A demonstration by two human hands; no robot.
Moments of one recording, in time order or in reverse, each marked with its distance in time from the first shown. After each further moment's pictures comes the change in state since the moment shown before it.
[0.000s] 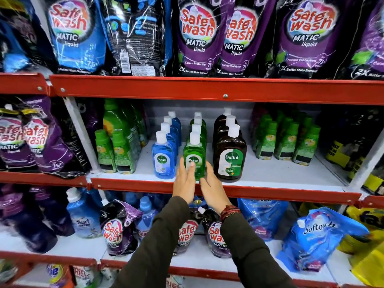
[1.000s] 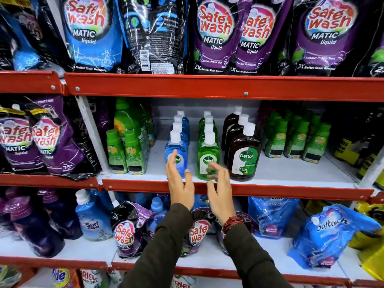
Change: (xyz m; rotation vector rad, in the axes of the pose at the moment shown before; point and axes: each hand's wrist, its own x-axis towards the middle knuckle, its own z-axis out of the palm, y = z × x) left_hand -0.011 -0.016 -0.046 -0.083 0.316 0.322; right_hand -0.012 0.004 0.045 0.053 0.257 -0.134
